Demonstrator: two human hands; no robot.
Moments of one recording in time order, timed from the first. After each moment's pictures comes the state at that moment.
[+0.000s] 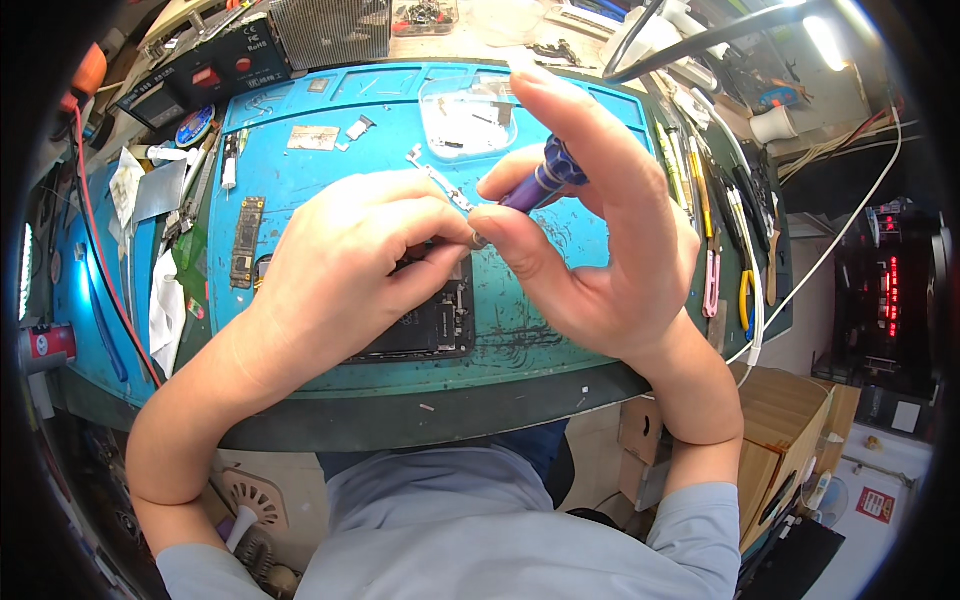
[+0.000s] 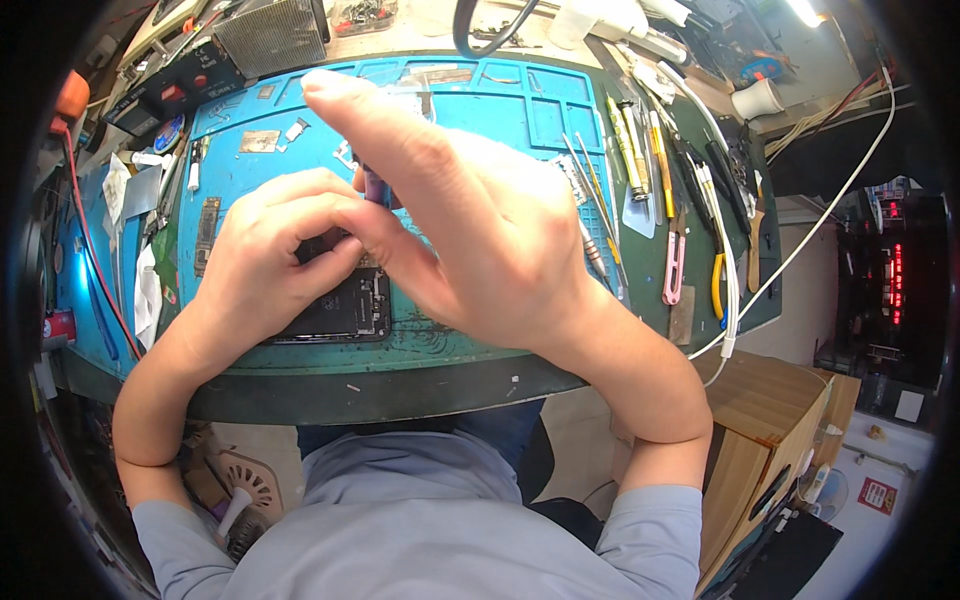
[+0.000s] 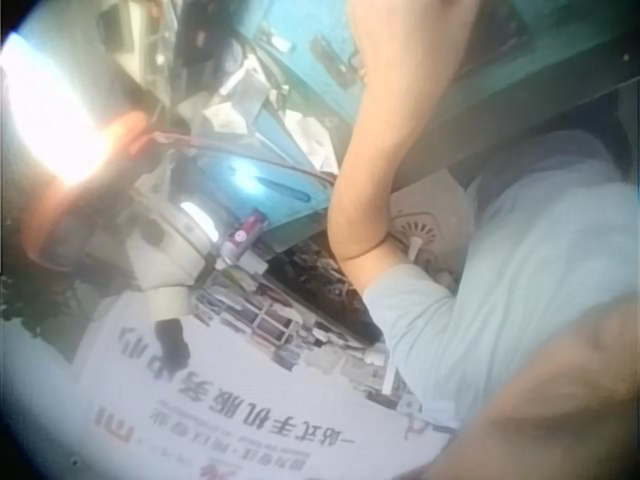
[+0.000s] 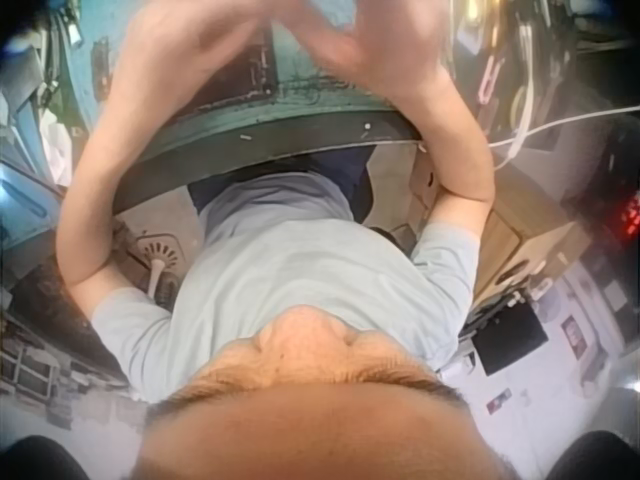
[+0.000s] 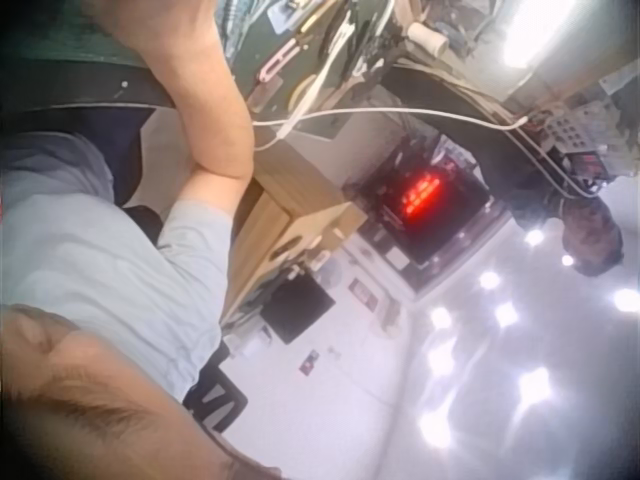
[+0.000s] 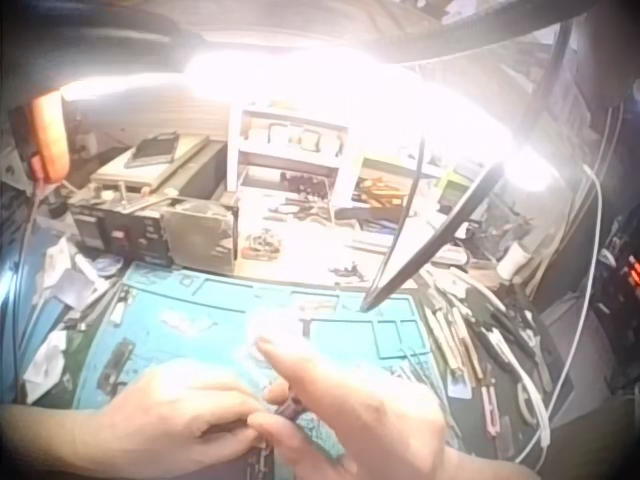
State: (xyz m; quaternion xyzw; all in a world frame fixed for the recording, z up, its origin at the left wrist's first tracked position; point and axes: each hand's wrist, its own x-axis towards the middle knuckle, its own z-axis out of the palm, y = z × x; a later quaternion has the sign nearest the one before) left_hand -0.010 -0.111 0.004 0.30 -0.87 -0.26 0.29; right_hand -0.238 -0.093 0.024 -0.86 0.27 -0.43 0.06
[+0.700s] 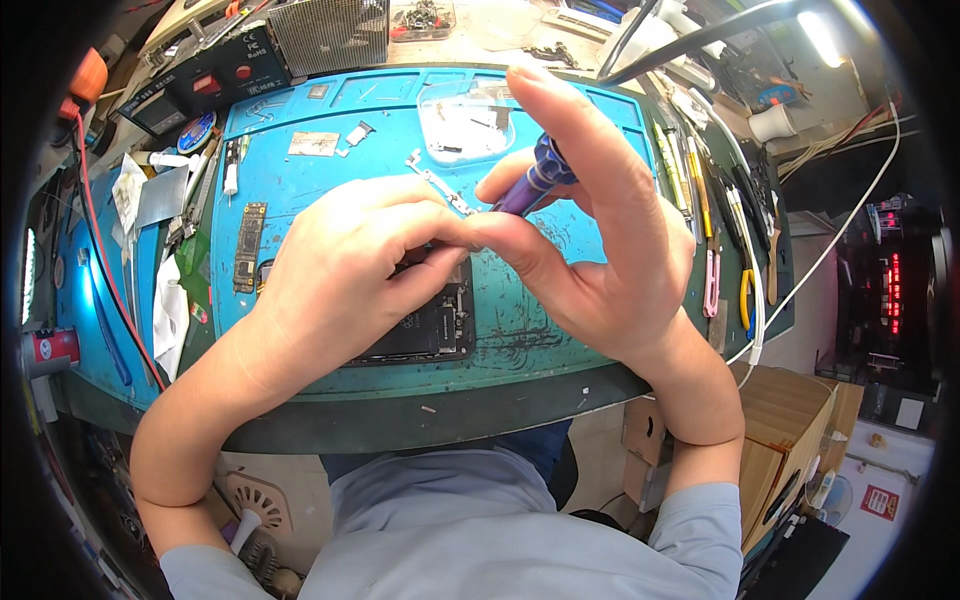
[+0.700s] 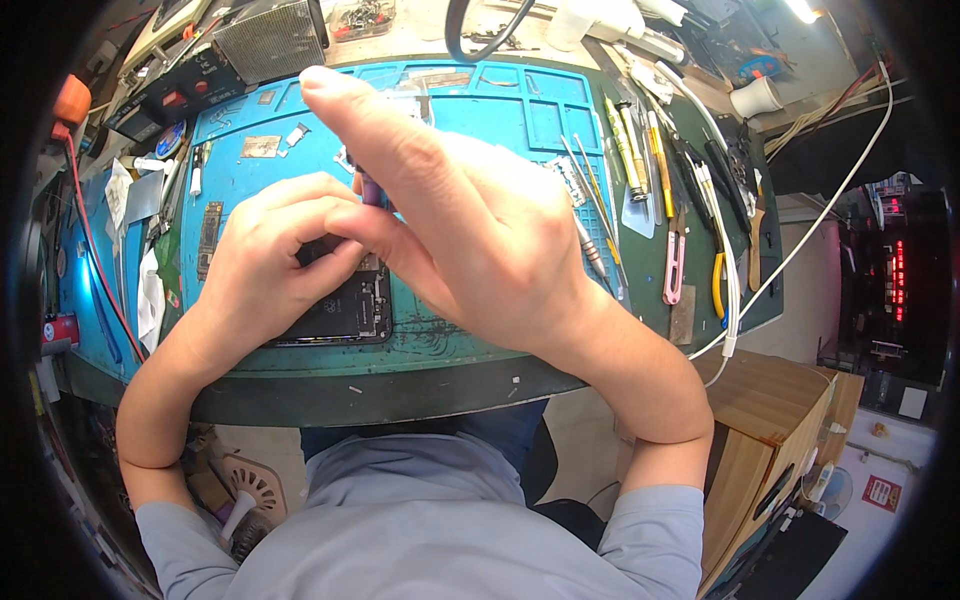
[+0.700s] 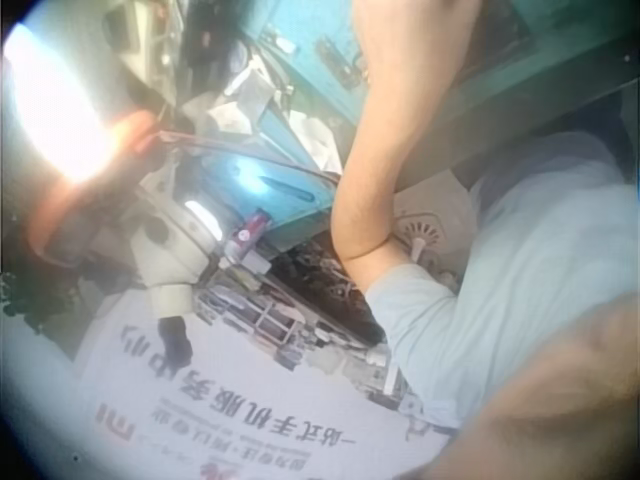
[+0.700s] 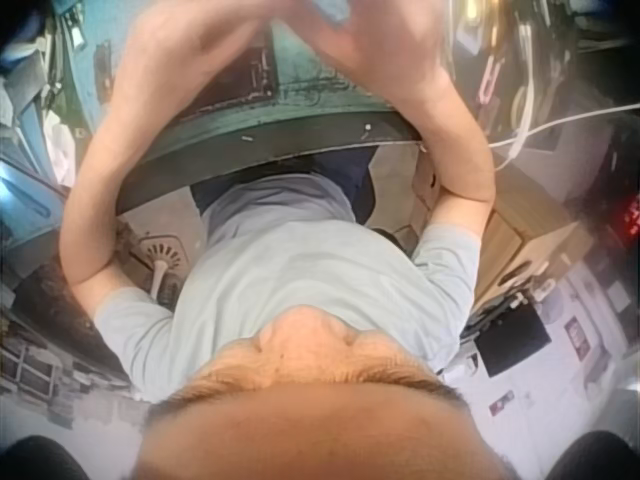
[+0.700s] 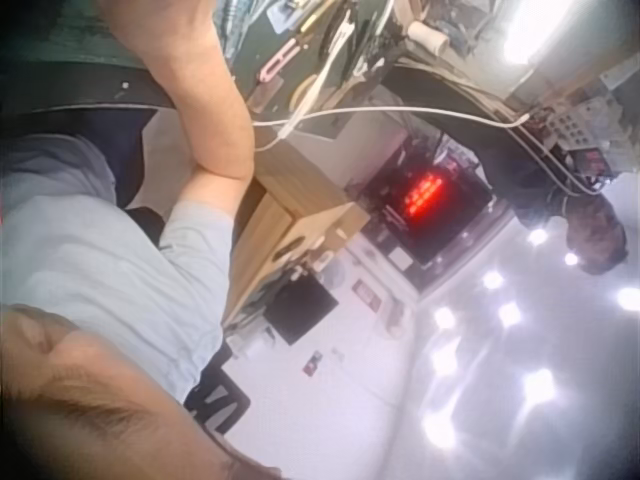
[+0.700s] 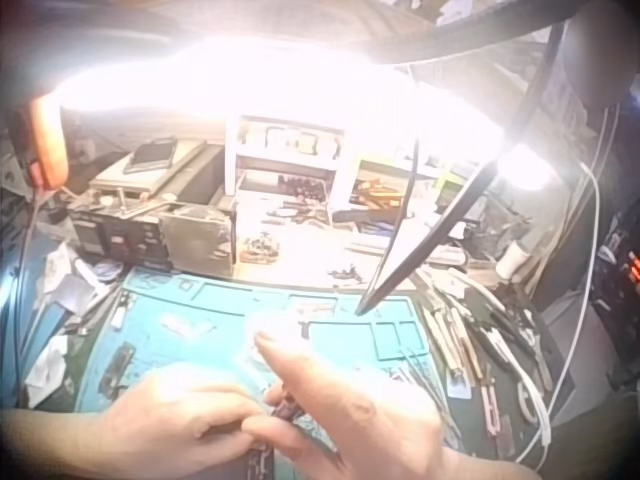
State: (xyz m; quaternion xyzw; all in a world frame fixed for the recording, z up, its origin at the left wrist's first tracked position) left_hand -0.011 -0.110 0.008 0.31 -0.87 -0.26 0.28; right_hand -0.238 -0.095 0.025 -0.86 0.27 -0.43 0.04
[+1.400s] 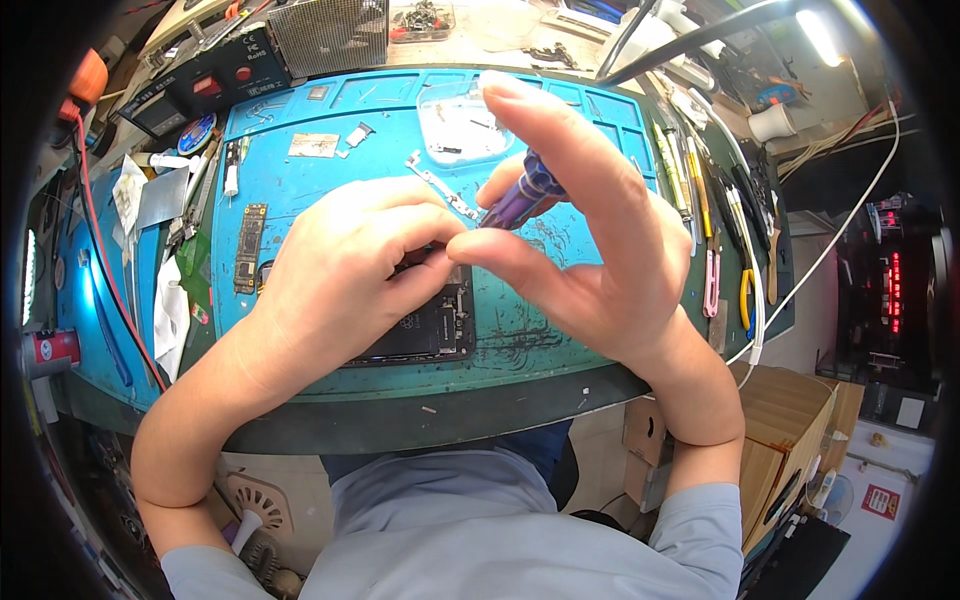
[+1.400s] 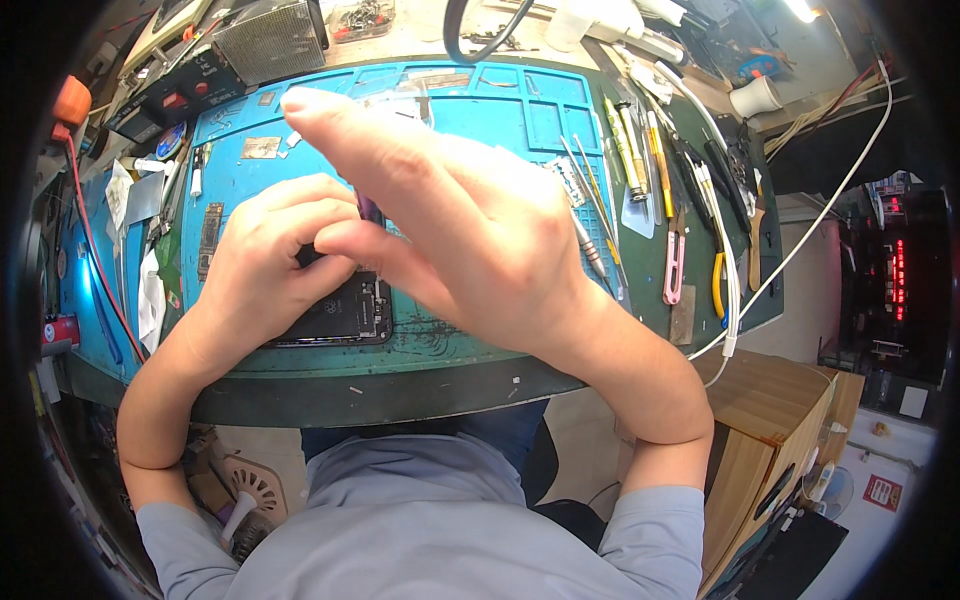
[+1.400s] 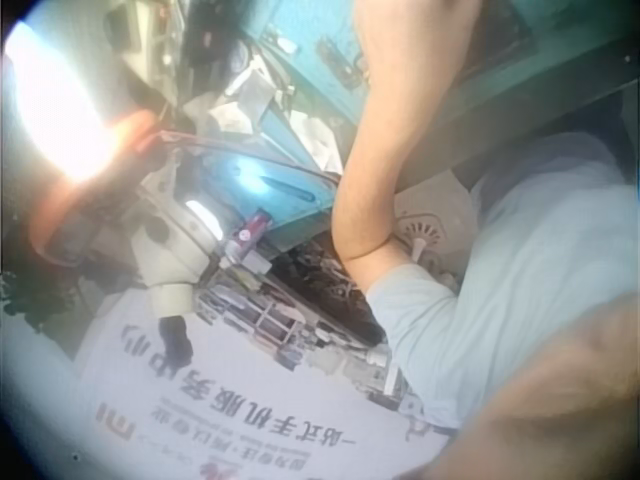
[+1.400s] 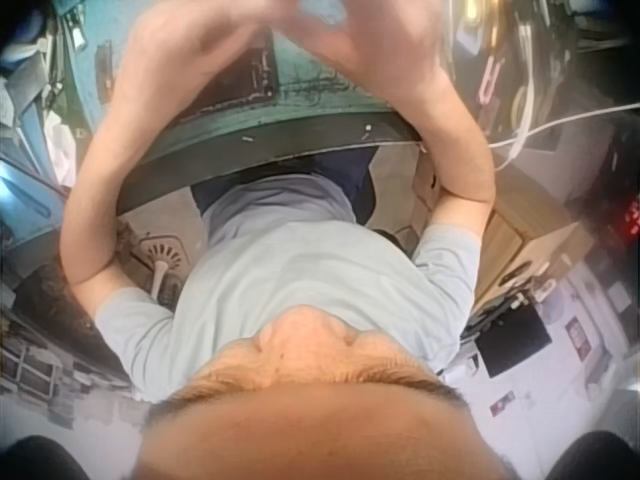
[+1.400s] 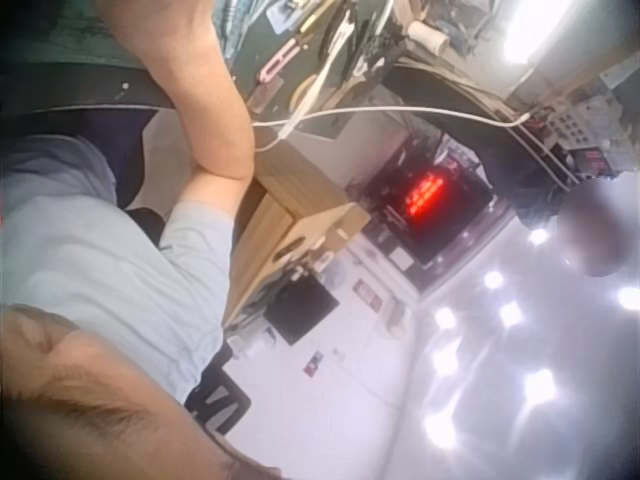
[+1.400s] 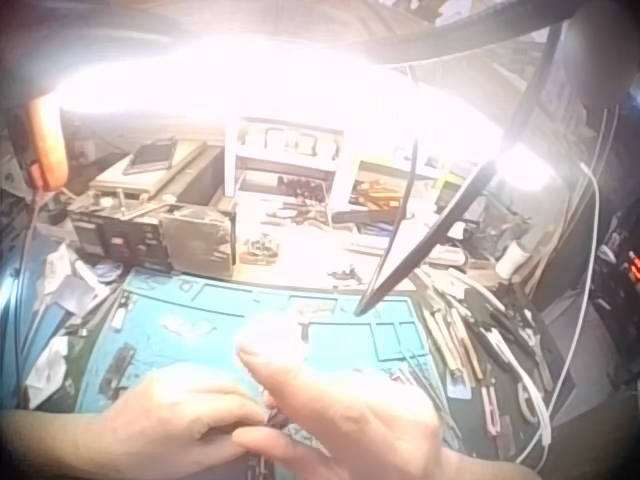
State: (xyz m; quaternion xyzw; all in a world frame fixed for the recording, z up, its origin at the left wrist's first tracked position) left_hand -0.010 -0.111 0.008 0.30 -0.87 -0.25 0.29; right_hand -0.234 -0.099 0.026 -0.85 0.24 -0.46 0.04
